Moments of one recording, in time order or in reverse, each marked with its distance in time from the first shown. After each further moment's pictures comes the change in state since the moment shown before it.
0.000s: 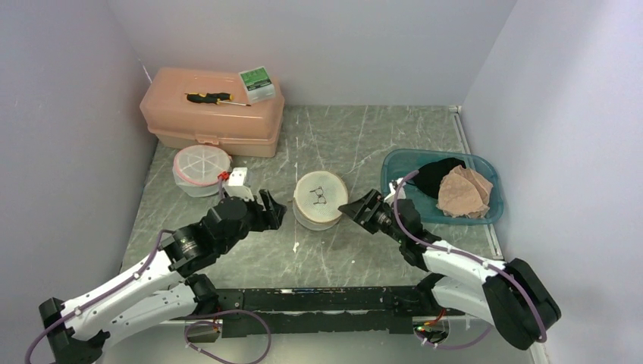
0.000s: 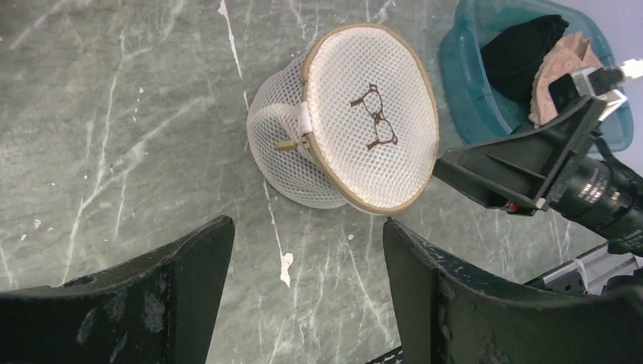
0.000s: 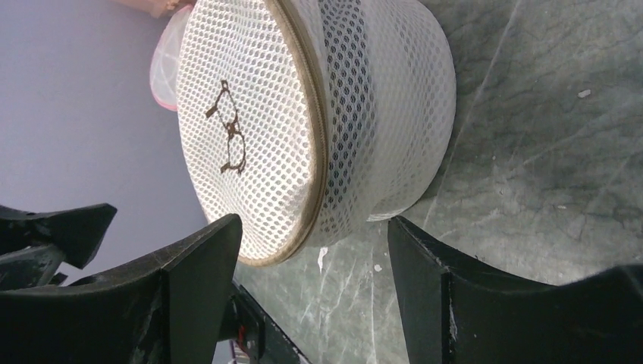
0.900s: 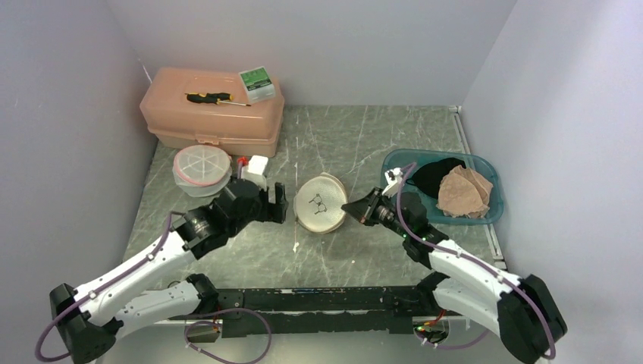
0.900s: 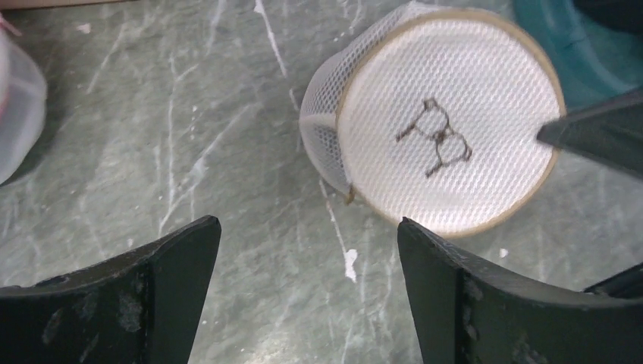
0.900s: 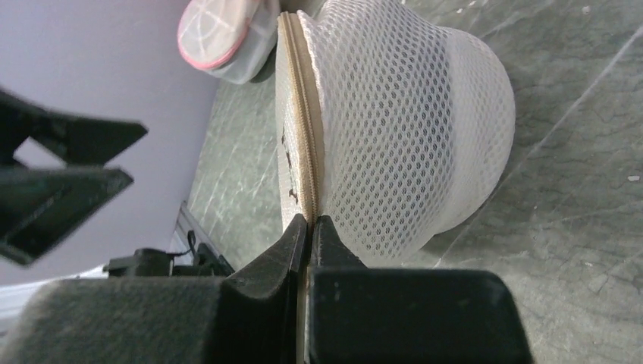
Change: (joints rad) left arm 0.035 0.141 0.116 -0.098 -0.017 0.238; right arm -0.003 -0.046 0.105 -0.080 -0.090 -0.217
